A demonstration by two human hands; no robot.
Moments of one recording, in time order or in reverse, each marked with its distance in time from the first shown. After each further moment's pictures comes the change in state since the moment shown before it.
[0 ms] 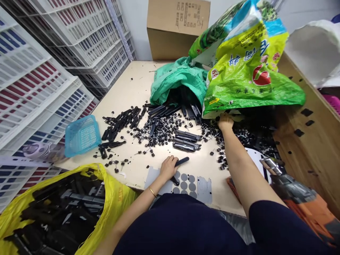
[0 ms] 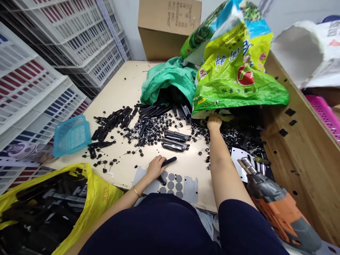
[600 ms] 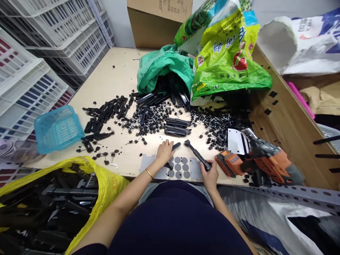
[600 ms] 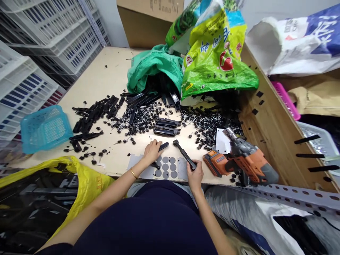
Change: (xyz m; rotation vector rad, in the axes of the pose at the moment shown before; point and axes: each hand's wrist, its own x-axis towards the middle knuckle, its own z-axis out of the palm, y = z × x) left_hand 0.000 0.015 -0.012 0.197 -0.089 0.025; right_hand -0.365 0.005 0.029 0.672 0.278 0.126
